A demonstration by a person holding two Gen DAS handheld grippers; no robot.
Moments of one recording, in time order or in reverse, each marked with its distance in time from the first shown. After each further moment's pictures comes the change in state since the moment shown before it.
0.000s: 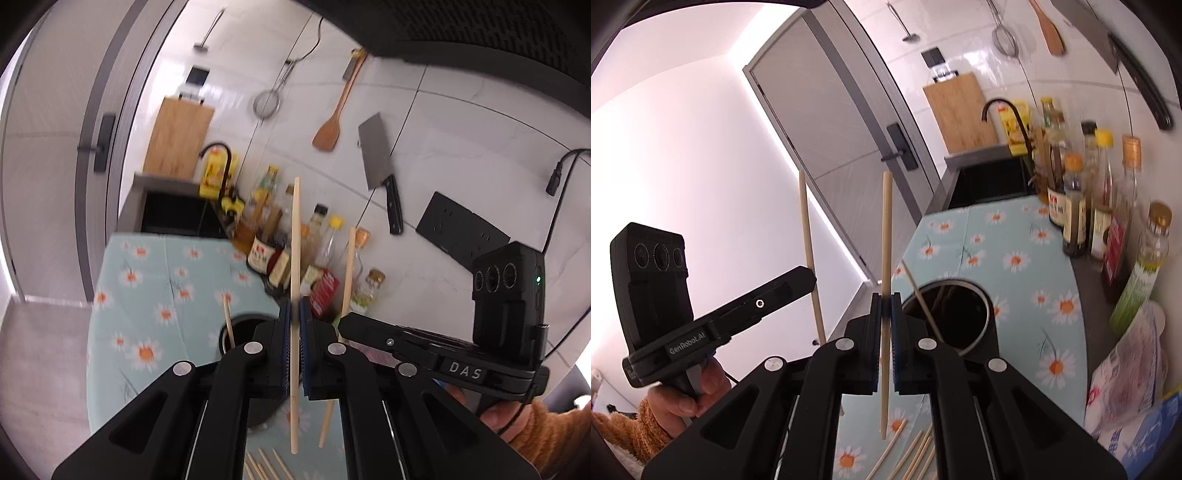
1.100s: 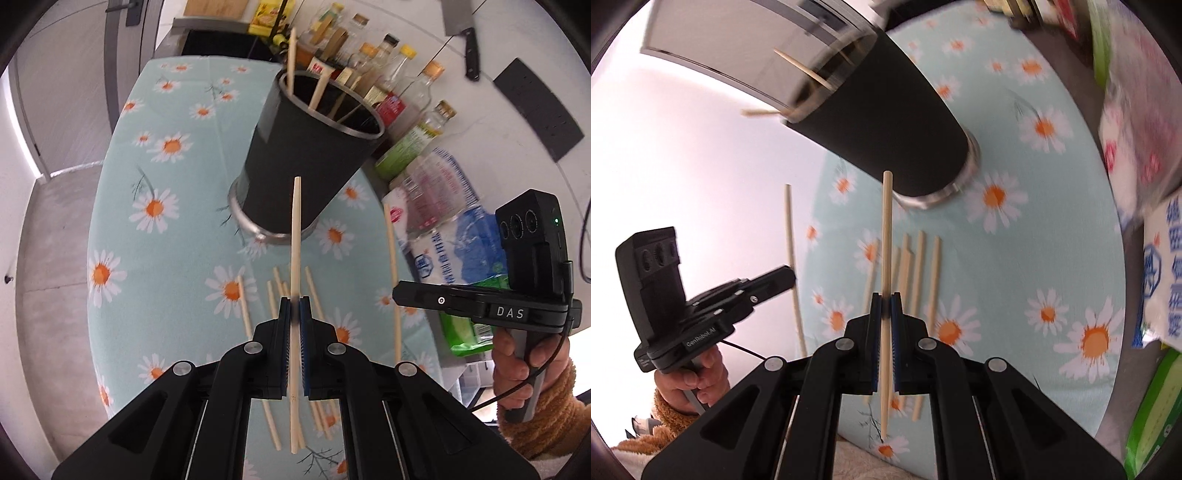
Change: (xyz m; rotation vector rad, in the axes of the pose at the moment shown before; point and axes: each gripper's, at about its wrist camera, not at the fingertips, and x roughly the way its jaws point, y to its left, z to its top) left arm 0.019 0.021 -0.117 -0.174 0.602 0.134; right arm 0.013 -0.050 -0.126 0.364 0.524 0.038
